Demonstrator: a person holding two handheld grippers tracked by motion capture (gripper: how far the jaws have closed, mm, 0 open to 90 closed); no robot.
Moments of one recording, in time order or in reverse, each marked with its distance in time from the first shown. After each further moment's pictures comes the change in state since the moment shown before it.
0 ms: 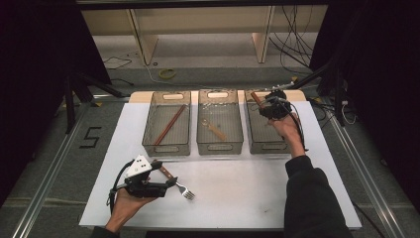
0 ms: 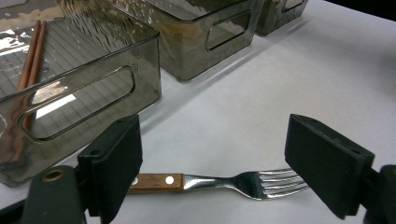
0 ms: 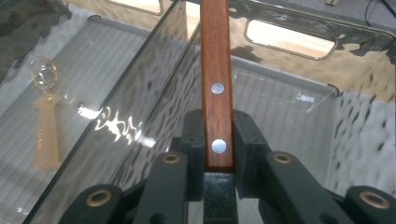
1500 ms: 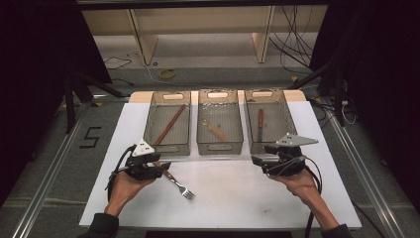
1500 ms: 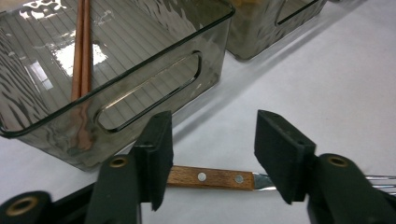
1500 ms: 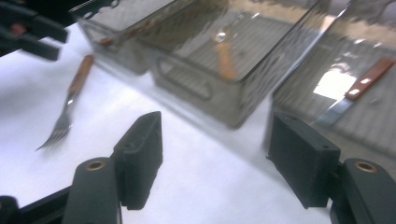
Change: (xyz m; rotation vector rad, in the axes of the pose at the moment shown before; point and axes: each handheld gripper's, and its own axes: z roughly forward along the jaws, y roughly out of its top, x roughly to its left) left arm 0.033 0.026 0.018 0.193 0.127 -0.018; right arm 0.065 -0.130 -0.107 -0.211 0.321 -0.130
